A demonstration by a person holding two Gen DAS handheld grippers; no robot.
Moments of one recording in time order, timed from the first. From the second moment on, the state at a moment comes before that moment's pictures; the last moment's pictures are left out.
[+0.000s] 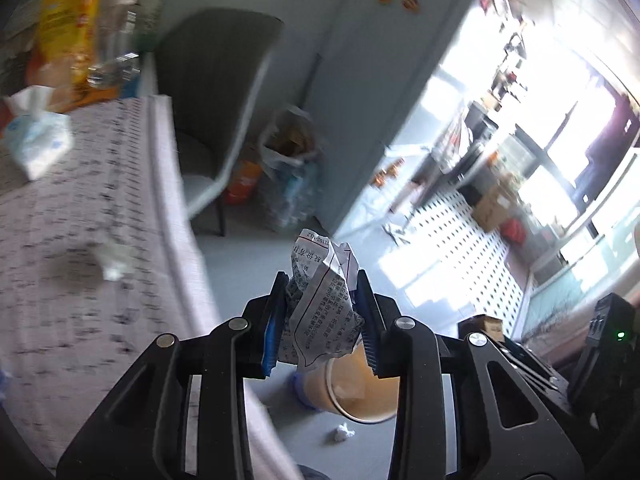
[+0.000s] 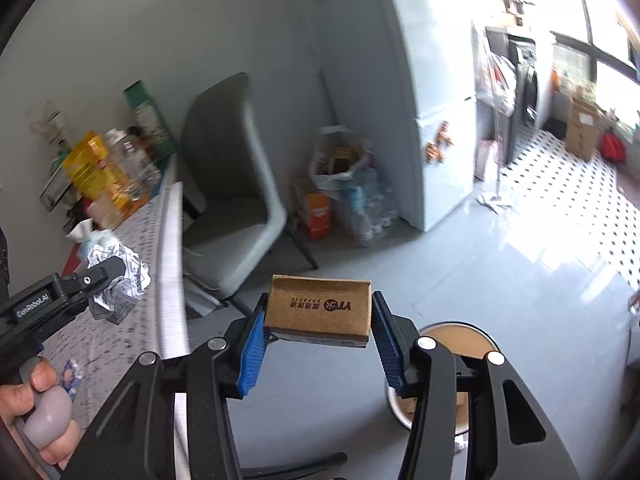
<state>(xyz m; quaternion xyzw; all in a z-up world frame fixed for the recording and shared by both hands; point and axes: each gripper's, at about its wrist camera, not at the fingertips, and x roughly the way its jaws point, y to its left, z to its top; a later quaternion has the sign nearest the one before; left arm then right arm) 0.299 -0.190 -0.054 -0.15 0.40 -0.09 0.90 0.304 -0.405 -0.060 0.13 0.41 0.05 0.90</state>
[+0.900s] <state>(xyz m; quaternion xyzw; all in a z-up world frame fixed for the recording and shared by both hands) 0.376 -0.374 -0.235 -0.13 0.59 -0.14 0.78 0.301 -0.566 -0.270 0.28 0.50 -0.05 0.82</state>
